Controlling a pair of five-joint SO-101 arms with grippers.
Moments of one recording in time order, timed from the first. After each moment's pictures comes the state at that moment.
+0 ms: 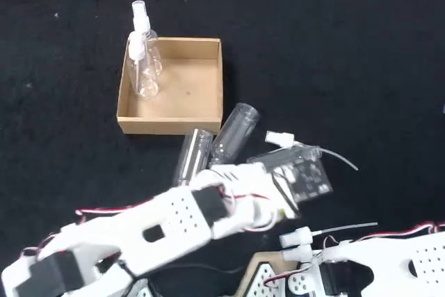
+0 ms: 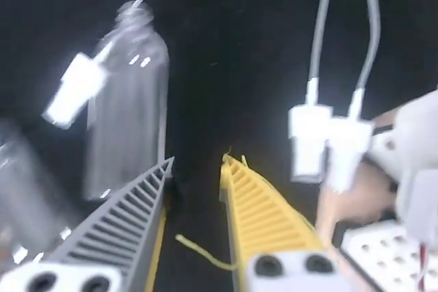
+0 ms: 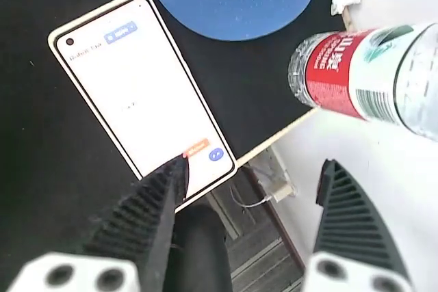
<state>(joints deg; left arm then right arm) 56.9 -25.9 44.7 36.0 -14.3 83.4 32.7 -61.2 99.2 56.0</state>
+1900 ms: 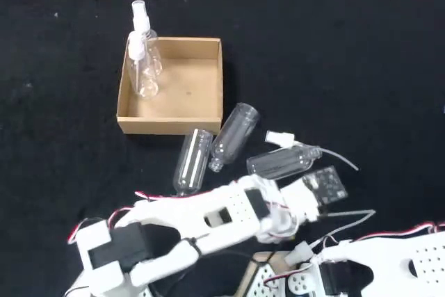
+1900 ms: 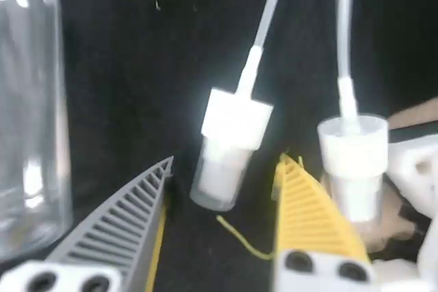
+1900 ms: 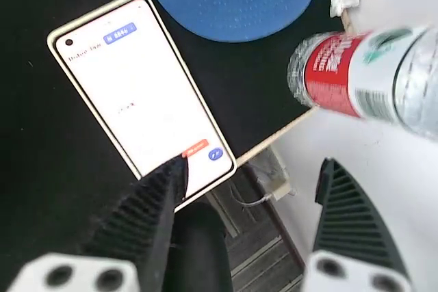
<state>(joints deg) 60.3 4.0 32.8 33.7 -7.0 83.3 32.7 -61.2 99.2 56.0</state>
